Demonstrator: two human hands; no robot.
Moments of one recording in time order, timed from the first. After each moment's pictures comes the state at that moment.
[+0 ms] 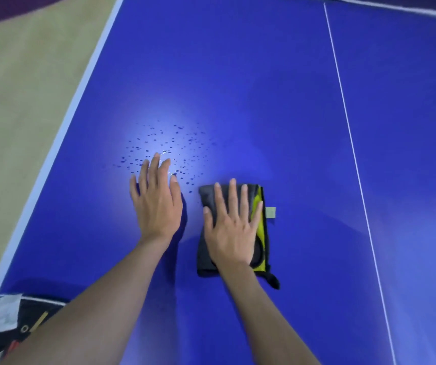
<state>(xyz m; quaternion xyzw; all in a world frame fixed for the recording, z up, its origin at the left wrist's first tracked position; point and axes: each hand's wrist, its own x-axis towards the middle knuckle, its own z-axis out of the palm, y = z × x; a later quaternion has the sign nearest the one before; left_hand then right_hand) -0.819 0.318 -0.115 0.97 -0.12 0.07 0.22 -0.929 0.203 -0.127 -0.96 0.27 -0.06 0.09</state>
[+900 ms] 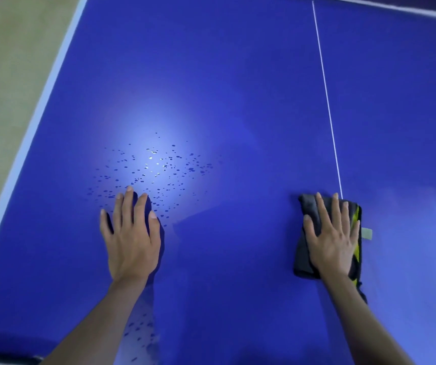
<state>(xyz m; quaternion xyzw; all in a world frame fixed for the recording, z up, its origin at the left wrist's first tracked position) -0.816 0.310 -0.114 0.98 -0.12 0.02 0.13 -0.990 -0.044 -0.116 -0.91 0.41 -0.03 0.08</state>
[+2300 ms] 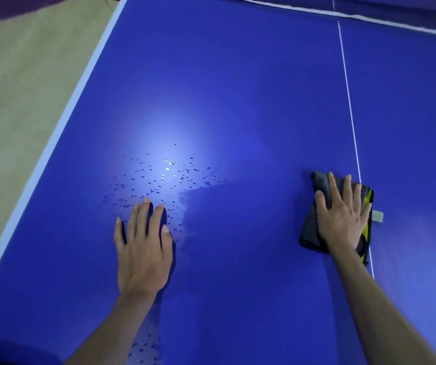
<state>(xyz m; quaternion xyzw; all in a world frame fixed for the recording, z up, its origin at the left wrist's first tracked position) -0.812 0.311 -0.120 0.99 -0.13 0.00 0.11 -0.887 -0.080 -0.118 -0.90 0.42 -0.03 0.10</state>
